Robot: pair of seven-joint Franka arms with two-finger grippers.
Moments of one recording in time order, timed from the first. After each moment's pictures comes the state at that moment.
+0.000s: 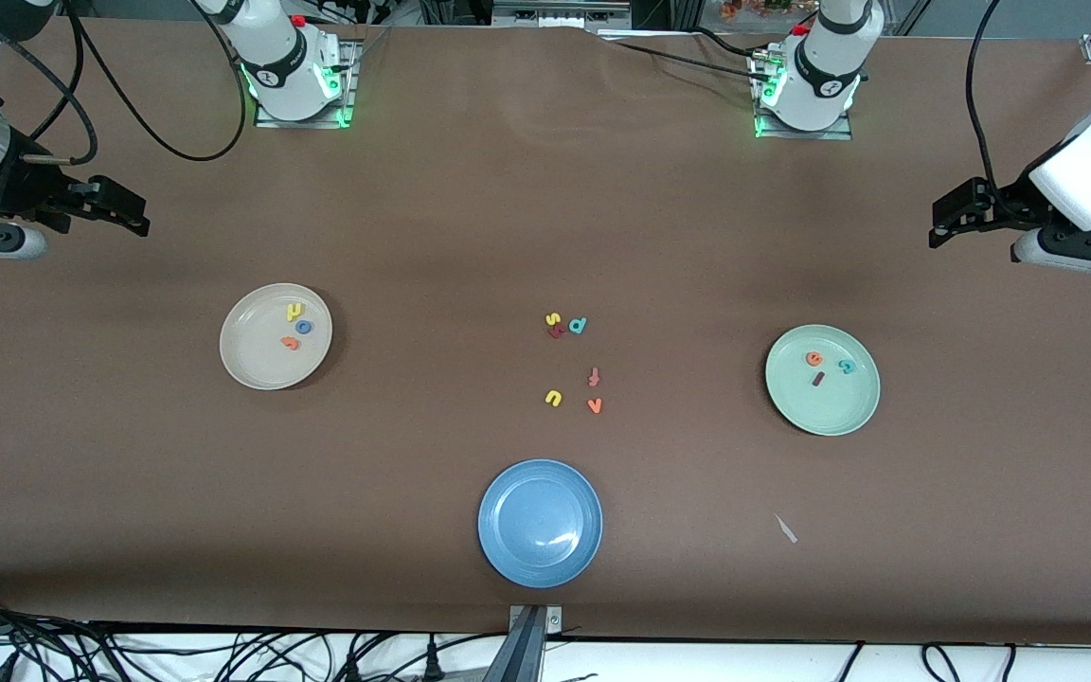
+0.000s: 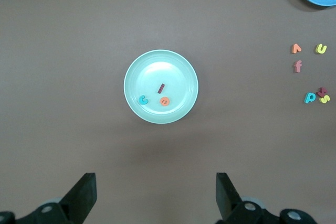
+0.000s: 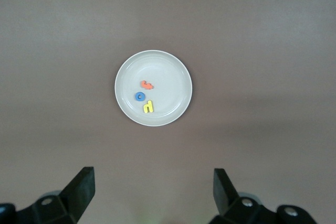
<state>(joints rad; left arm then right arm) 0.01 0.02 -0.06 -1.62 -0.04 1.60 0.10 0.18 -0.01 -0.13 -1.69 -0.01 1.60 0.07</state>
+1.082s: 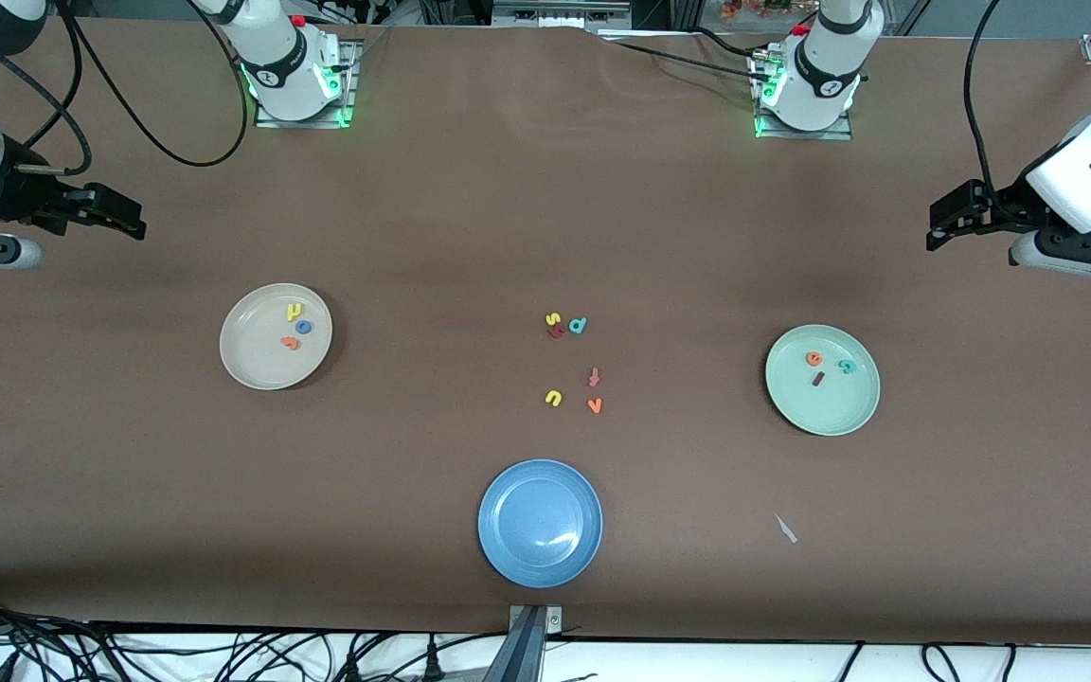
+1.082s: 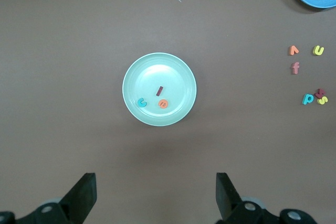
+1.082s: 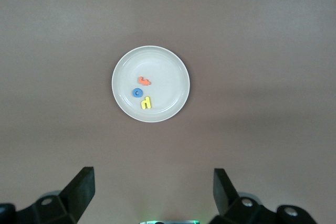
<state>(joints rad) 0.00 0.02 -0.06 -1.61 -0.04 1.60 0.10 0.18 0.02 -0.15 -1.65 -0.01 1.56 0.07</state>
